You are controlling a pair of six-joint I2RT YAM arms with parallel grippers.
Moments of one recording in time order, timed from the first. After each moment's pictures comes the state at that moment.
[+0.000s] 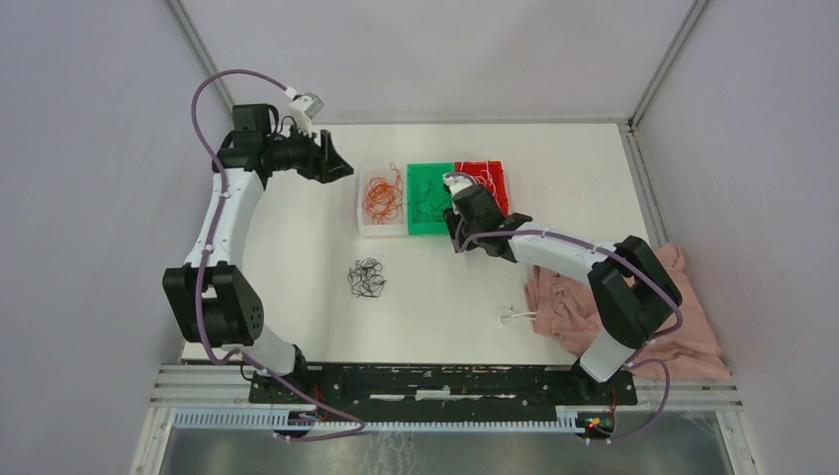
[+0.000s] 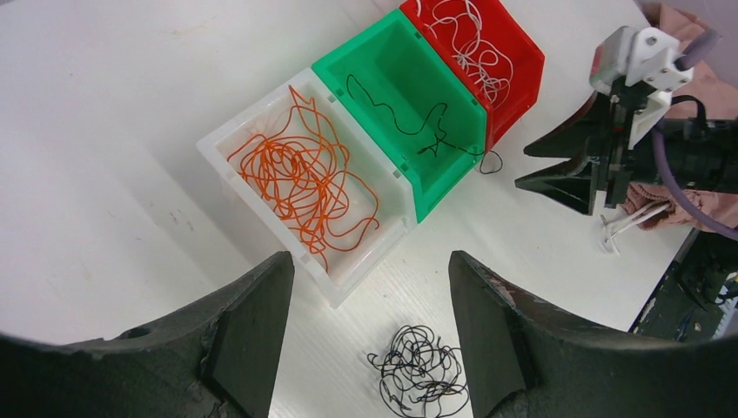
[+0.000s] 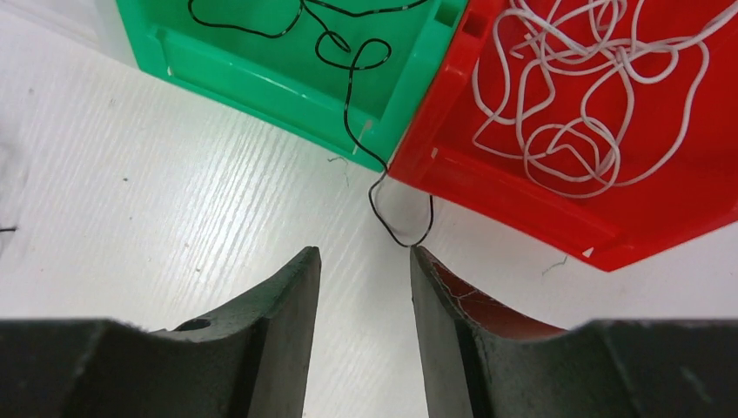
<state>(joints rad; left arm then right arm) 0.04 1.58 1.49 -0.62 0.82 0.23 0.69 1.65 1.04 -0.19 0.20 0.19</state>
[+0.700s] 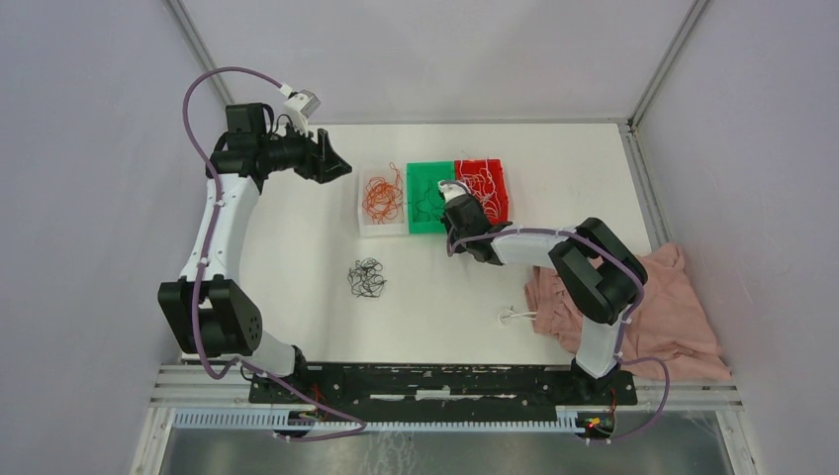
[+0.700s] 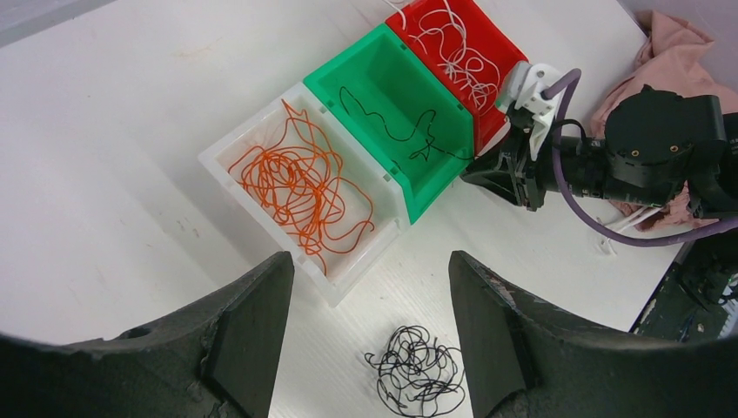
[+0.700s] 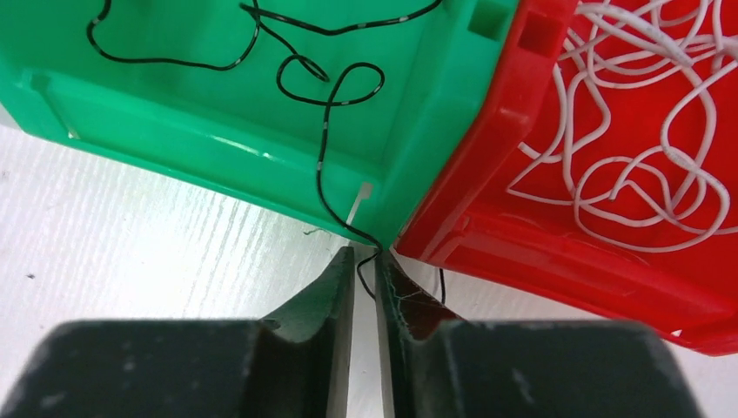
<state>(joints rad) 0.04 1.52 1.49 -0.63 0.82 0.23 0.69 1.86 1.03 0.03 0.26 0.19</state>
